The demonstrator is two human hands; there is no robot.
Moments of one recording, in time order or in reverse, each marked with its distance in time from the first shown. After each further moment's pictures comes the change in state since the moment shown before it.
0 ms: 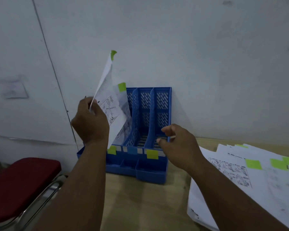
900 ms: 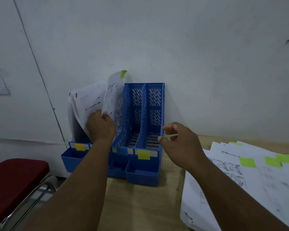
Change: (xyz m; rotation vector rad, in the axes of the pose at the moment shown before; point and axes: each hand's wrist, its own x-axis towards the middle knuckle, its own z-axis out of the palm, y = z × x) left_hand -0.040 -0.040 0.071 0.078 -0.442 -0.251; right_hand 0.014 0.032 -0.006 -0.002 0.066 0.004
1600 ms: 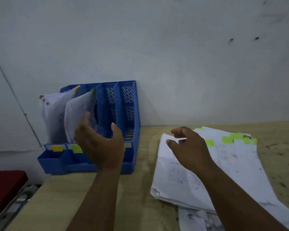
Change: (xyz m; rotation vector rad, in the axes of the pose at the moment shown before) left_hand -0.140 0.074 -0.027 -0.162 0.276 0.272; right_hand -0.065 0.038 -0.082 -0.013 0.128 0.236
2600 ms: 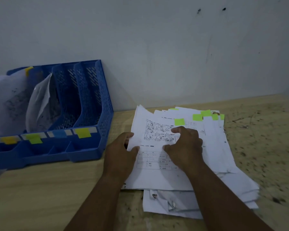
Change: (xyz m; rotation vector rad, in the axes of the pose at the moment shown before) left_hand -0.123 0.030 0.017 -0.092 -1.012 -0.306; right_hand -0.021 0.090 -0.028 -0.314 0.117 0.280
